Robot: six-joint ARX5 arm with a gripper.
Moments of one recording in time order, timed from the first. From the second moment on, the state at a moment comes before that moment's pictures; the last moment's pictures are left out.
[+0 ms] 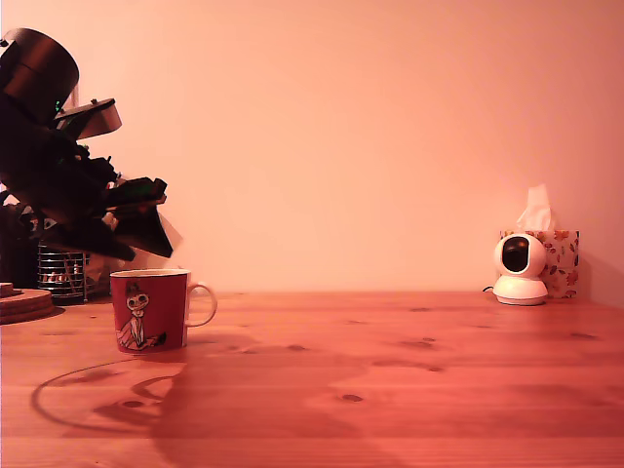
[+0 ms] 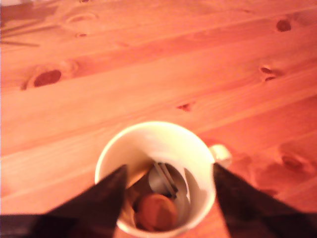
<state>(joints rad) -0.23 1.64 0.85 0.22 0.20 0.00</state>
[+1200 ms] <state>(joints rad) -0.24 1.21 0.82 -0.16 0.24 0.00</state>
